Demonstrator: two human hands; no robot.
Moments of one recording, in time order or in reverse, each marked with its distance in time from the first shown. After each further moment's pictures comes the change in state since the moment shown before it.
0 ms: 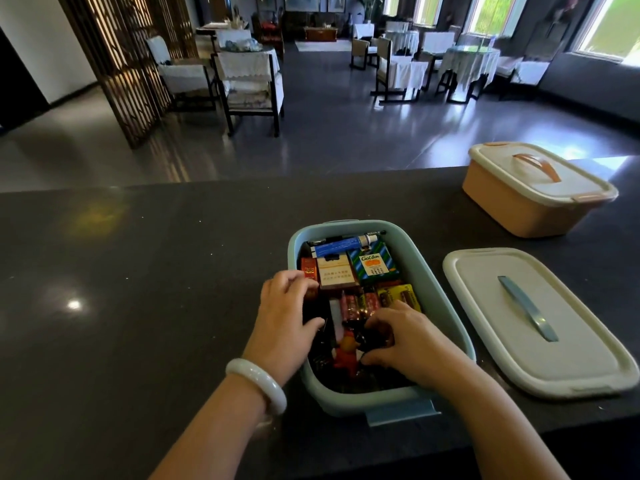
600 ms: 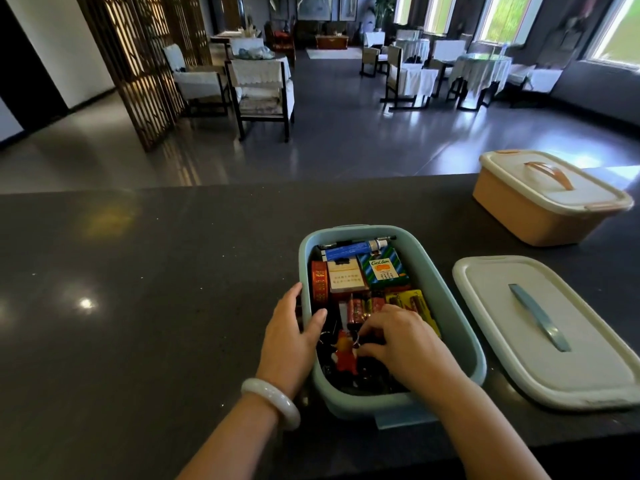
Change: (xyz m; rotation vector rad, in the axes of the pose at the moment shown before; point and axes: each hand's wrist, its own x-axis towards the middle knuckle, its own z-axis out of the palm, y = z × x) left_hand -0.016 -0.002 0.014 -0.407 0.057 -0.317; right_hand 0.003 -0.020 0.013 -0.105 0.149 -0.101
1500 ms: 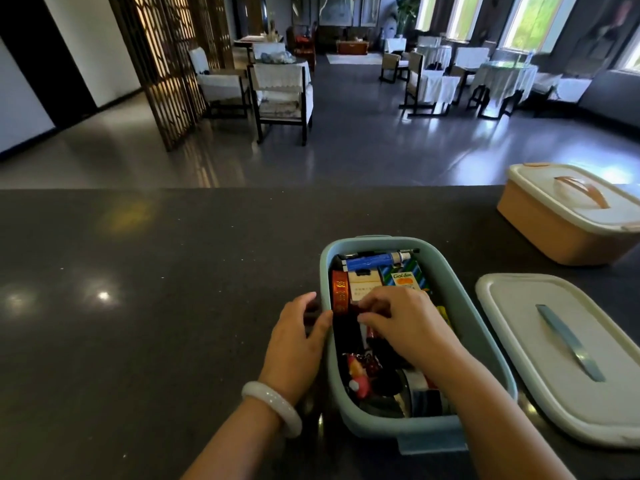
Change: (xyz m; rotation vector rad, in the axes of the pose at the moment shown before) left_hand 0.014 -0.010 -0.017 -0.064 0.015 -0.032; right_hand 0.041 -0.026 -0.018 0.217 0.030 0.041
